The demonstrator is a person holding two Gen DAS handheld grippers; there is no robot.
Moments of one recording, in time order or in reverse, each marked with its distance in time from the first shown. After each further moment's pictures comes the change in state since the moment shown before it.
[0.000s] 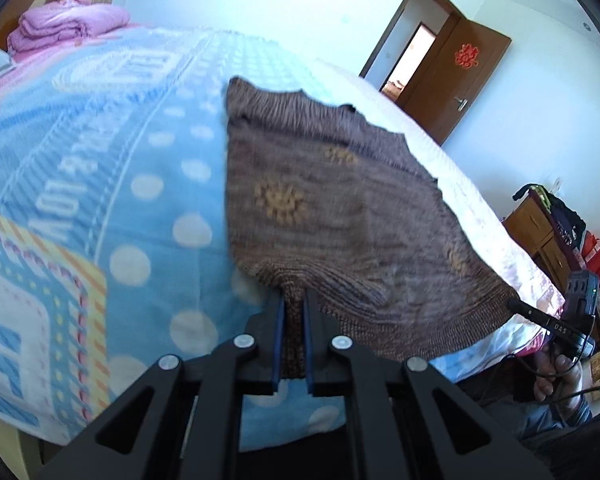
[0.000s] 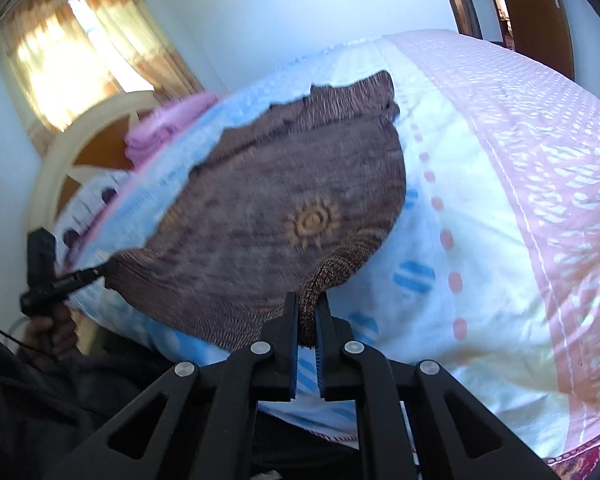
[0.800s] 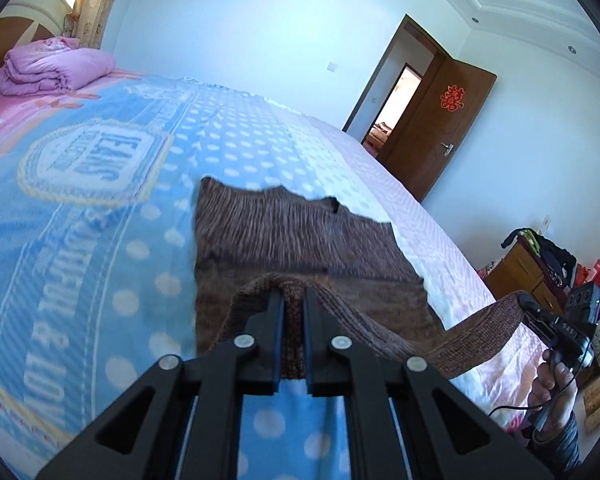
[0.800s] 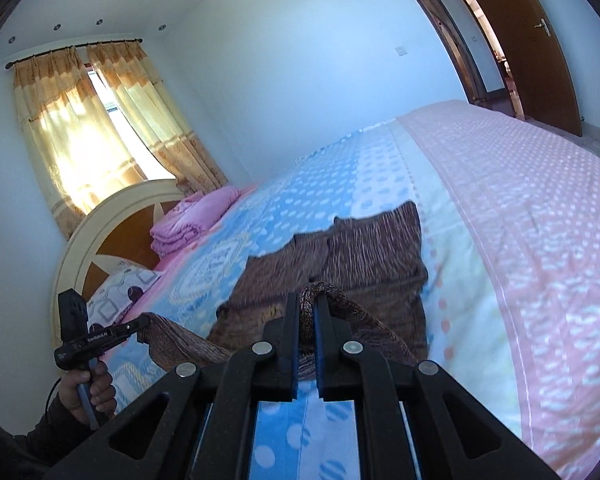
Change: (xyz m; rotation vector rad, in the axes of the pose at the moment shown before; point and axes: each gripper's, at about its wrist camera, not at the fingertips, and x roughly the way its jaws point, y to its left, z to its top) left arm 0.014 -0.012 0.127 0.007 -0.168 -0.049; right arm -0.024 0.008 0.132 0.030 -0.305 0.096
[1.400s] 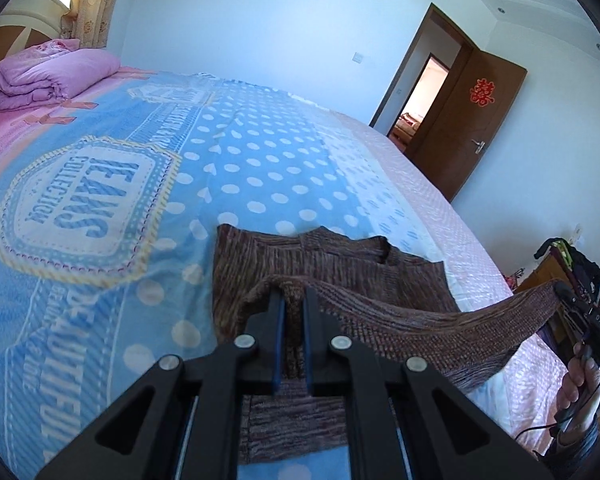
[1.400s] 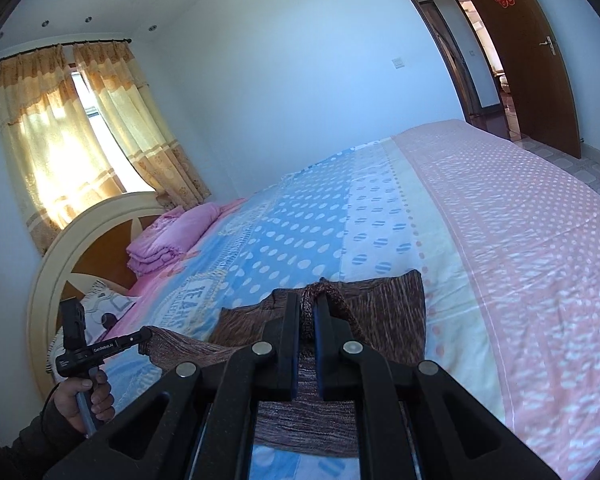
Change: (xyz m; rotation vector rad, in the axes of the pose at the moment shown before) left arm 0.097 0.031 0.090 -0.004 0.050 0.094; right arm 0.100 -0.009 0.102 -0.020 -0.031 -0.074
